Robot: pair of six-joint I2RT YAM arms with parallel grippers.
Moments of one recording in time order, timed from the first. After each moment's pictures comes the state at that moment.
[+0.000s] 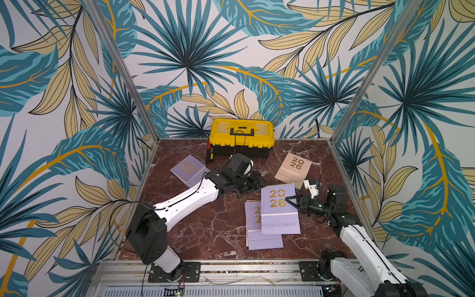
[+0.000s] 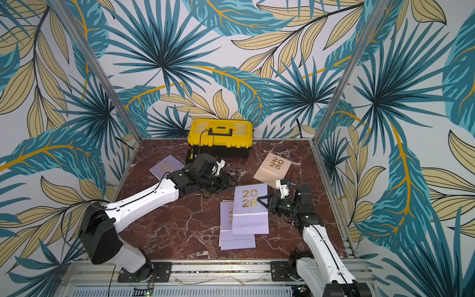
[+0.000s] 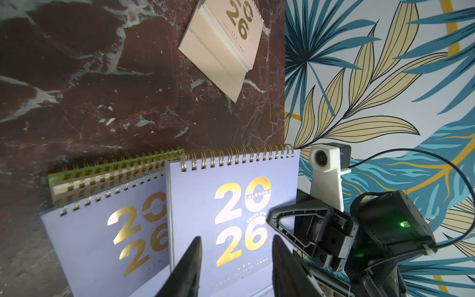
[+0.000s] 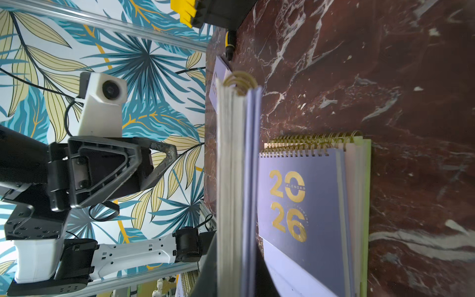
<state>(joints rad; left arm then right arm) -0.74 1.52 1.22 -0.39 0.39 -1.03 0.01 0.90 0.43 -0.13 -0.94 0.81</state>
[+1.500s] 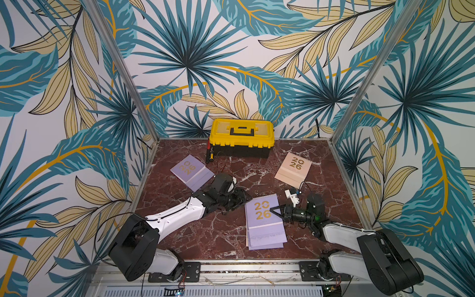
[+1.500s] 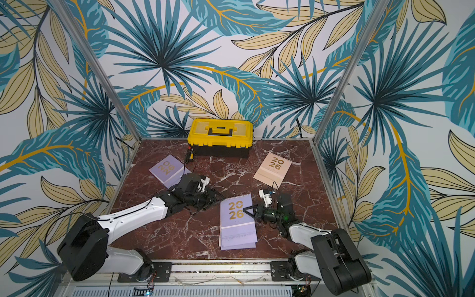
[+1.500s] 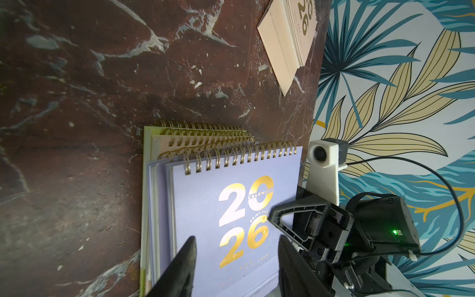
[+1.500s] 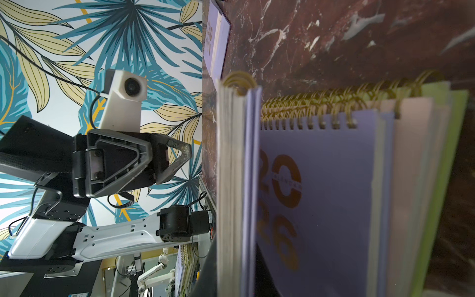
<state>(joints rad) -0.66 1.40 0.81 -0.12 0.43 -1.11 0.24 1.28 0.20 0.59 -0.88 1.00</state>
